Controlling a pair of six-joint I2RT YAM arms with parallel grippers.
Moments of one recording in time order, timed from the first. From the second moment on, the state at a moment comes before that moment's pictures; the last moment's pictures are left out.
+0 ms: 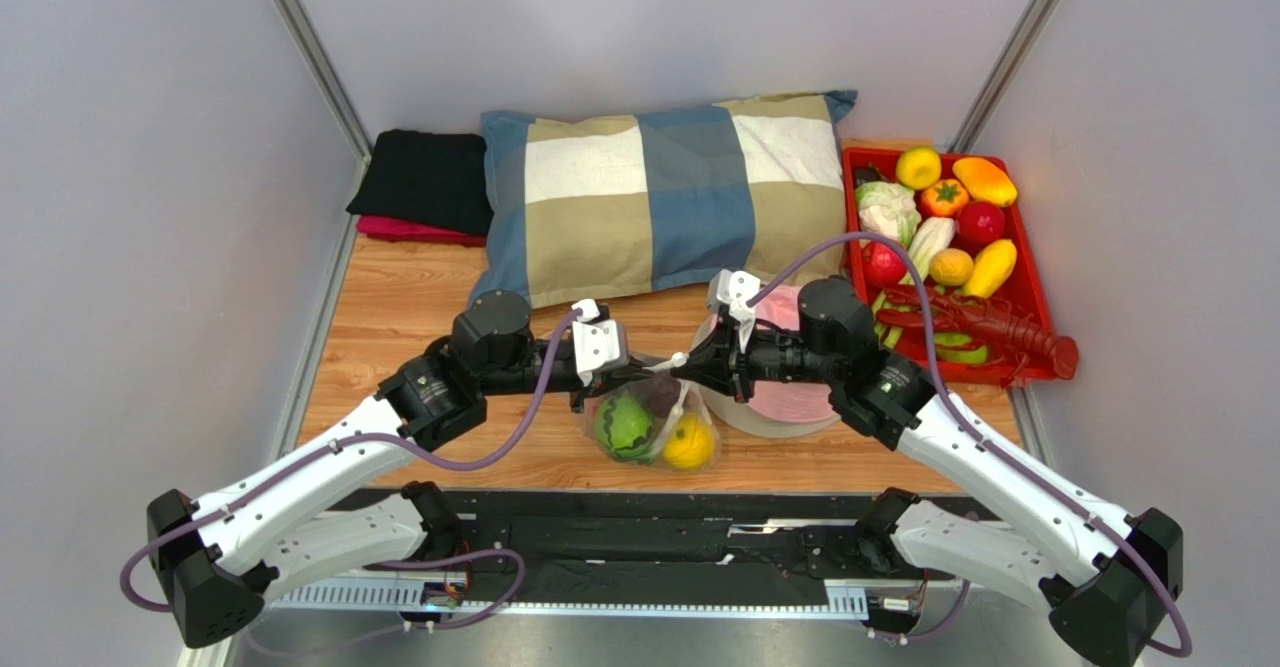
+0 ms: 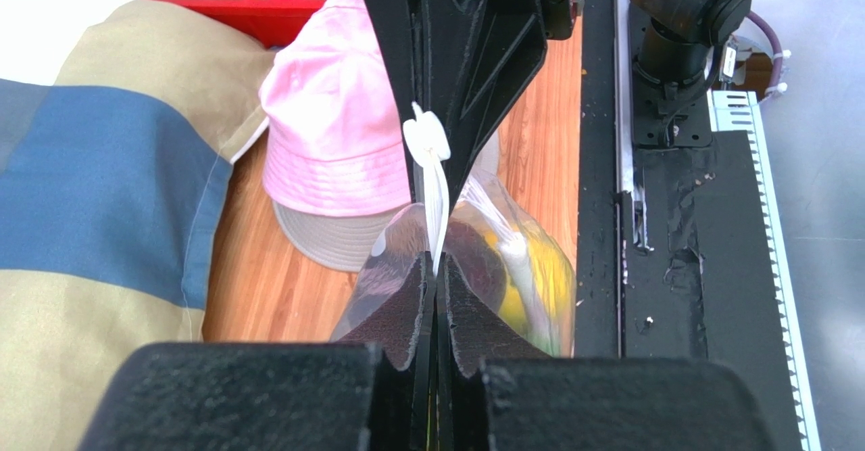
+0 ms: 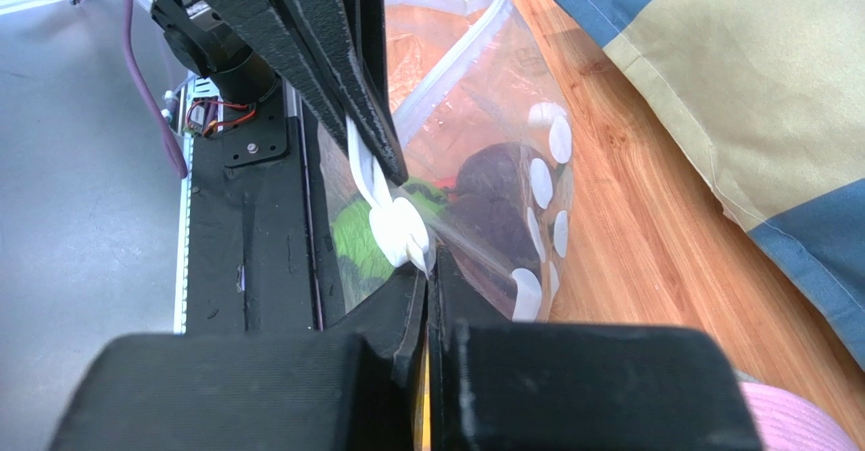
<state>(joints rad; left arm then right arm) -0.86 0.91 0.81 -0.16 0.52 0.30 0.74 0.94 0.79 -0.14 -0.63 -0.07</state>
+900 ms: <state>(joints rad) -0.87 1.12 1.04 -0.25 0.60 0.30 0.74 0.90 0.77 -0.14 -0.58 -0.10</state>
